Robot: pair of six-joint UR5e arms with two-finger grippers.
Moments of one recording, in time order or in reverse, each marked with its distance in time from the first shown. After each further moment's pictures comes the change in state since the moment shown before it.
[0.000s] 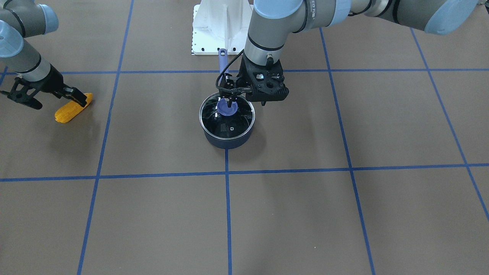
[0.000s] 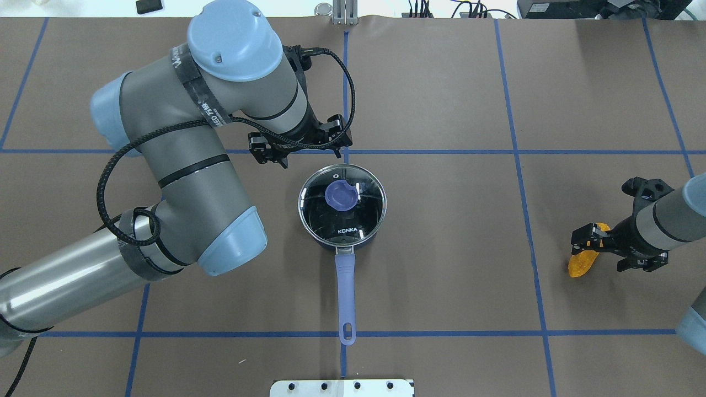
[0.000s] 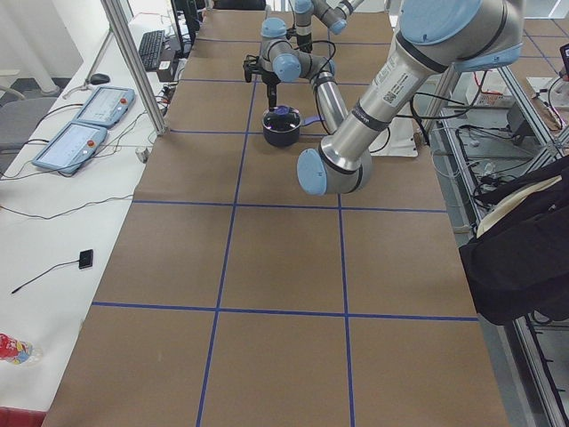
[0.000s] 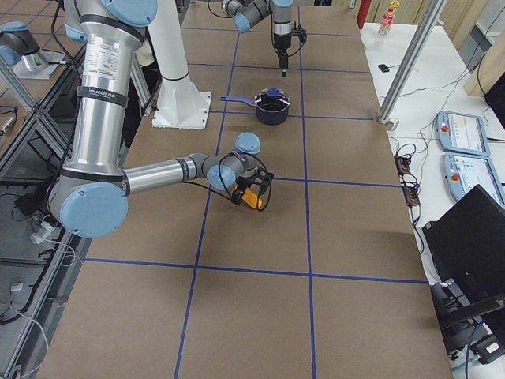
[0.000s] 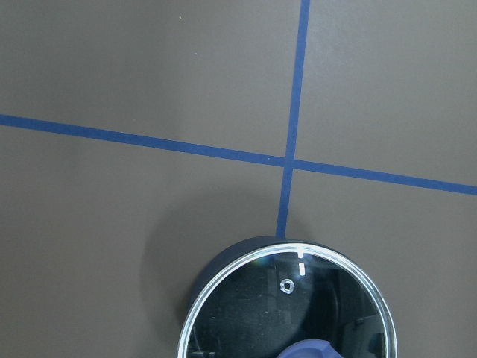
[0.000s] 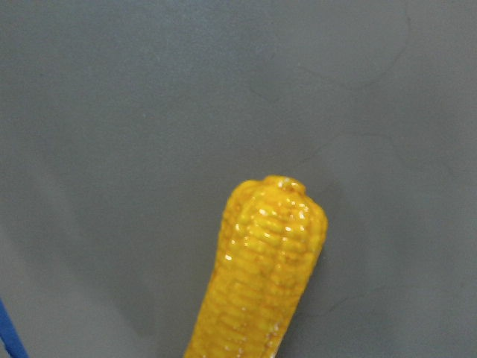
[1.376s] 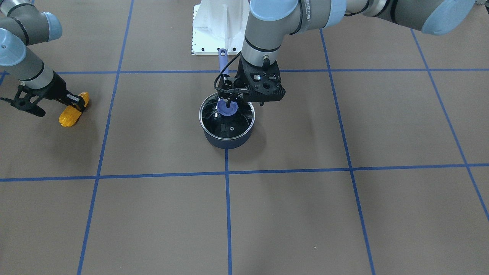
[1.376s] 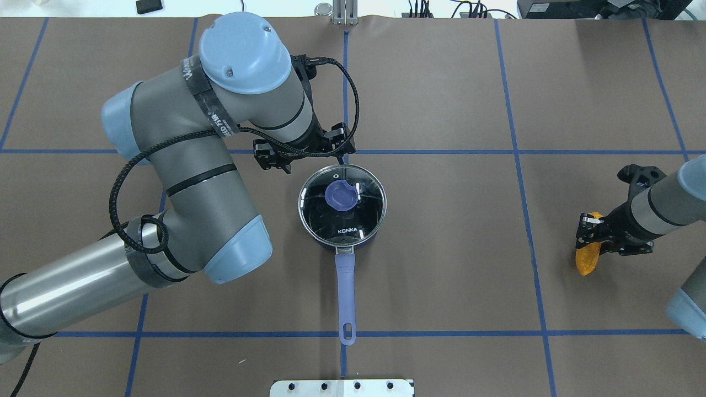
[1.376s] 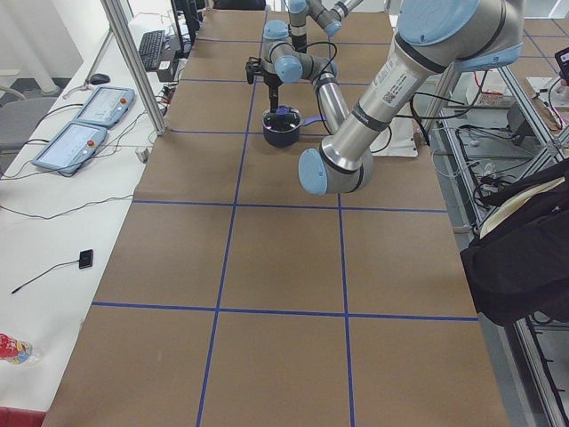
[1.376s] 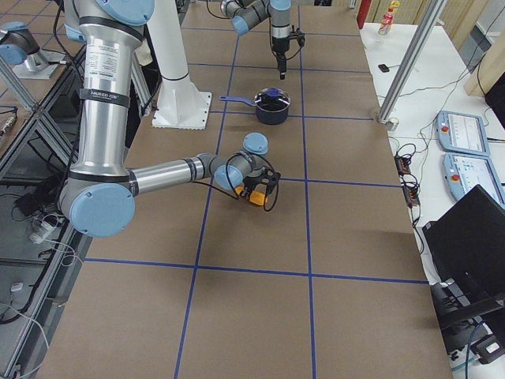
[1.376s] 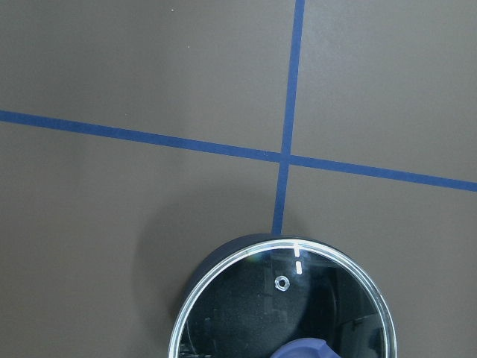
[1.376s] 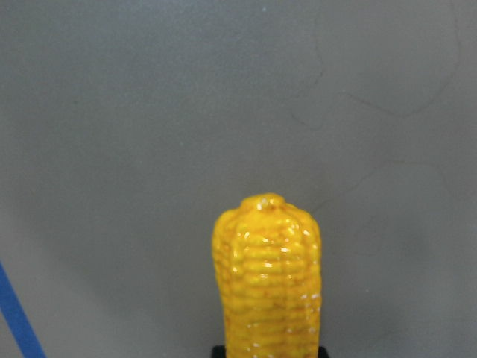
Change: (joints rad) left arm 0.023 -0.001 0.011 -0.003 0.021 -0.001; right arm 0.066 0.053 -0.042 -0.011 0.050 -0.017
